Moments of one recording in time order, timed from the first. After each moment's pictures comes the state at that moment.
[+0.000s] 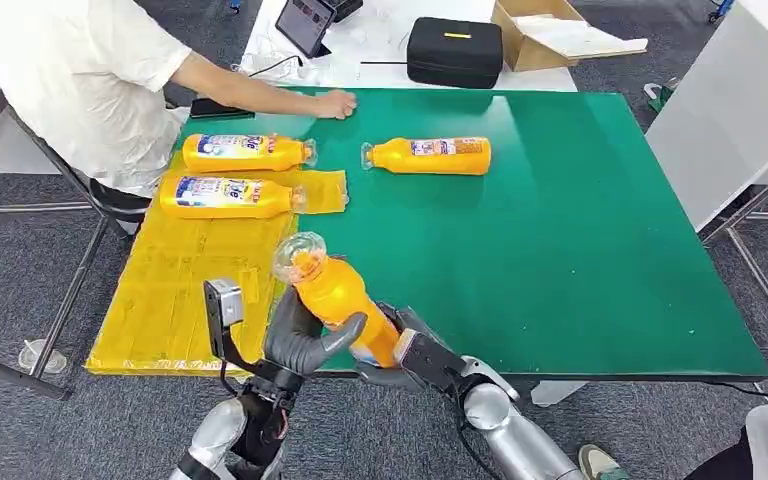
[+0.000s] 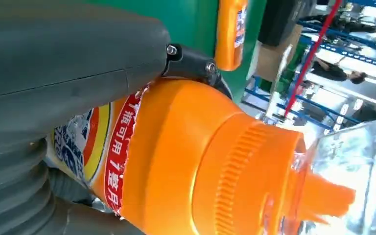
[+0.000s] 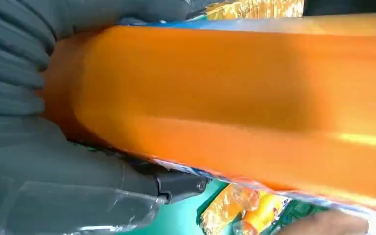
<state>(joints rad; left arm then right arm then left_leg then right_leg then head) -0.15 -0.20 -0.59 -1.24 0.43 -0.06 -0.40 -0.23 -0.02 0.56 -1.14 0.20 0.13 -0.43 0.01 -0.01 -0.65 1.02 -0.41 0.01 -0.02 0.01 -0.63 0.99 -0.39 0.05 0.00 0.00</state>
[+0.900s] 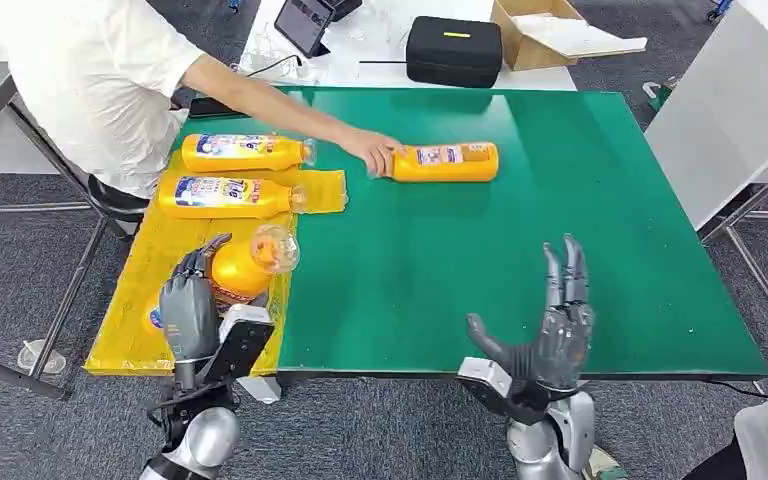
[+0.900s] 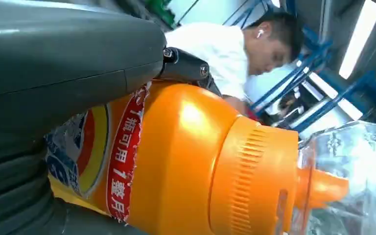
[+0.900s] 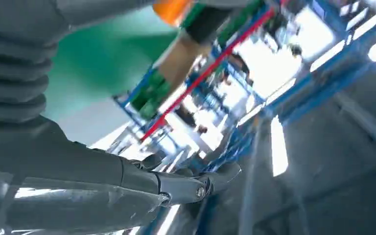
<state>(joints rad) -0.14 -0.12 -0.43 -1.25 -0.84 0.62 -0.31 0.05 0.22 -0.03 -1.52 0.82 -0.70 -0.69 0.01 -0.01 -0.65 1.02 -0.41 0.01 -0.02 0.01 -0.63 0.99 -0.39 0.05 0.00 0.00</state>
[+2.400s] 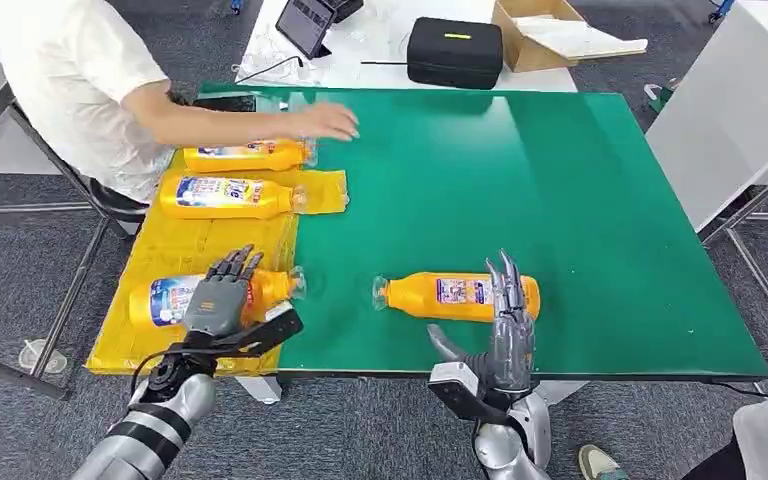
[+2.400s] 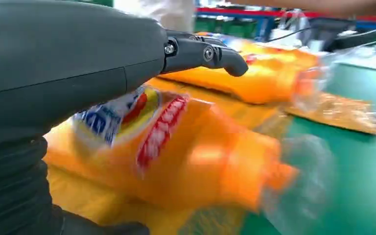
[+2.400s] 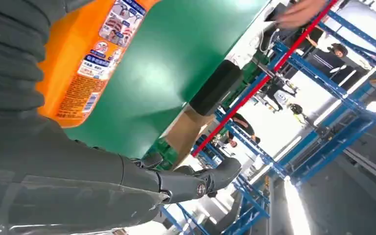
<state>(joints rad) -0.37 0.00 -0.47 -0.79 -0.98 0.27 -0.29 -0.01 0.15 0.18 -1.28 0.65 -0.70 -0.65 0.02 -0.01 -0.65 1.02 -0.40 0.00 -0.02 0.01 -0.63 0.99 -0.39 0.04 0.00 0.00</state>
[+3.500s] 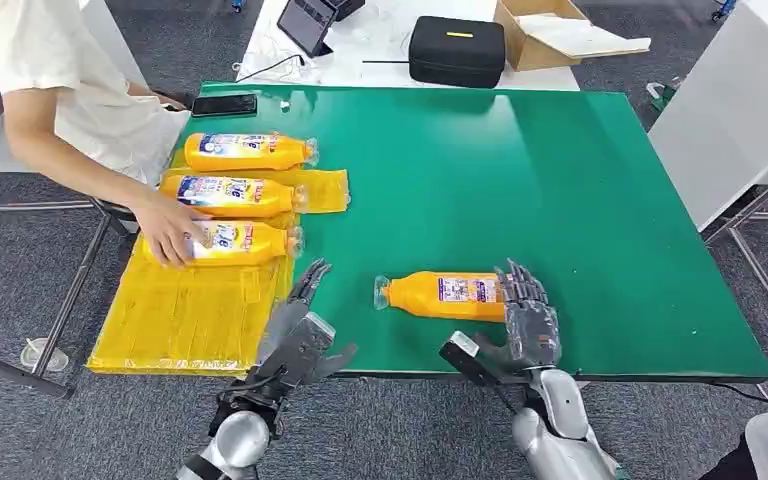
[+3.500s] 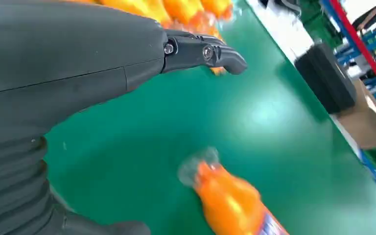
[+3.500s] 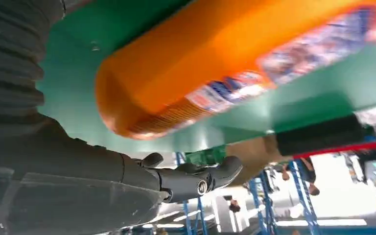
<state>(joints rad) -0.15 -0.17 -0.57 -1.12 -0.42 0.19 -0.37 -0.16 -0.04 0.16 -0.97 1.12 -0.65 -0.21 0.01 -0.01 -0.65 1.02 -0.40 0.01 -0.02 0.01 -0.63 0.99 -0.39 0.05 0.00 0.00</state>
